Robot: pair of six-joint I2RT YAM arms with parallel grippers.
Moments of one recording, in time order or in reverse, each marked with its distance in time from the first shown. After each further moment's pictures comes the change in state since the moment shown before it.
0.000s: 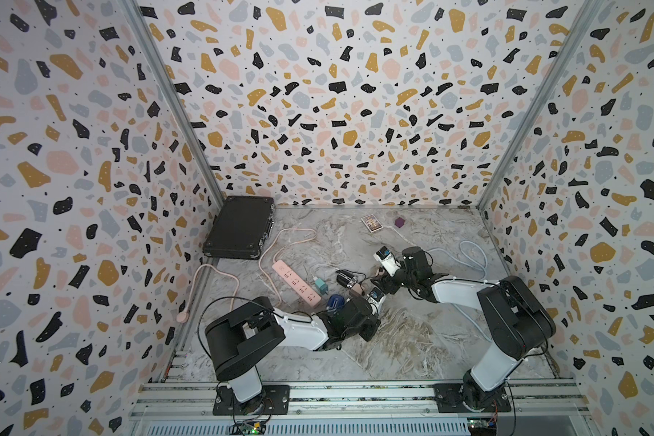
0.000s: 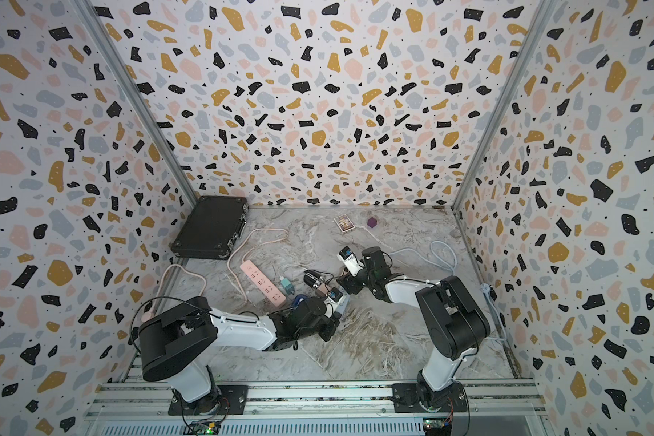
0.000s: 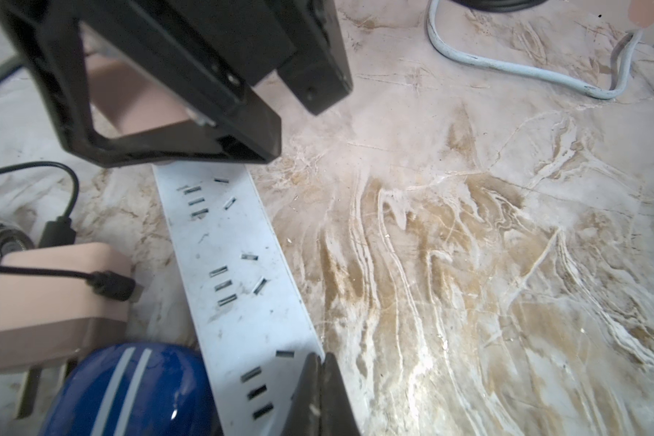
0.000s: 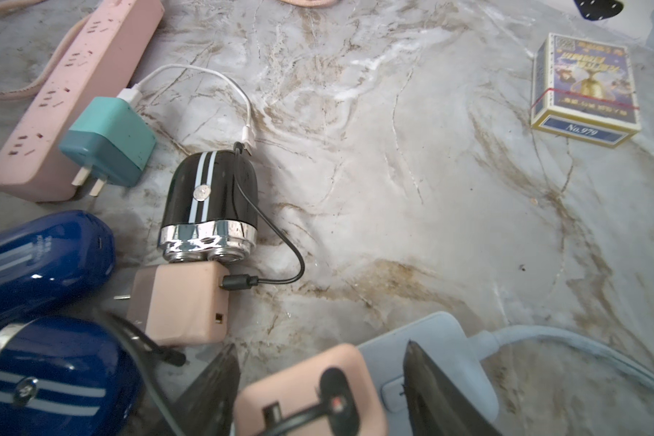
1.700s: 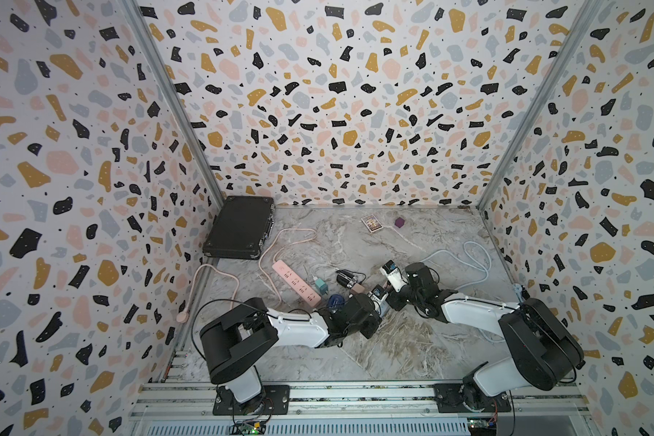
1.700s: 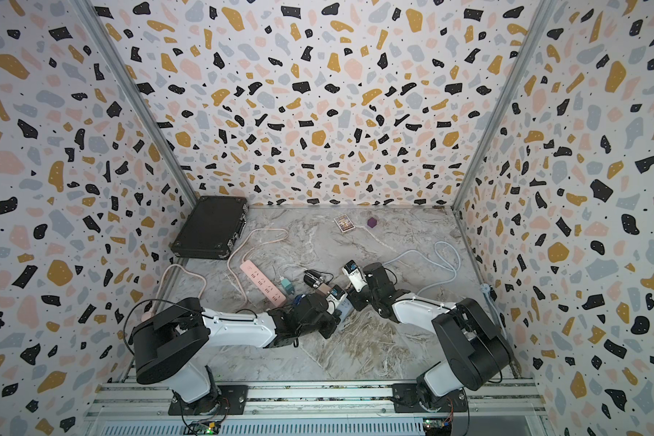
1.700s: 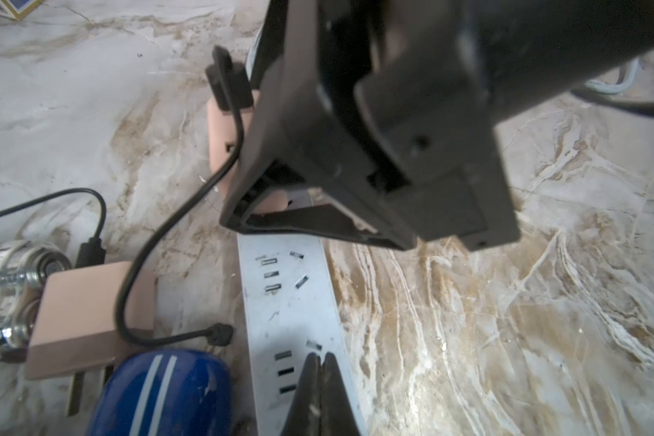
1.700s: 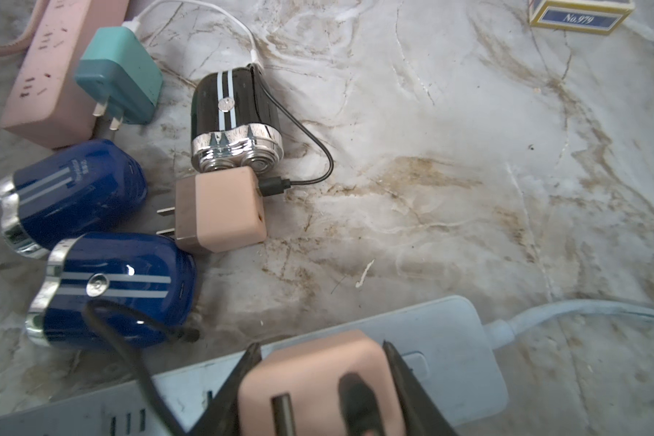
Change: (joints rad) left arm -0.001 -0.032 0.059 -0.105 -0.018 0.054; right arm 0.085 -0.204 -0.189 -0.063 0.150 0.146
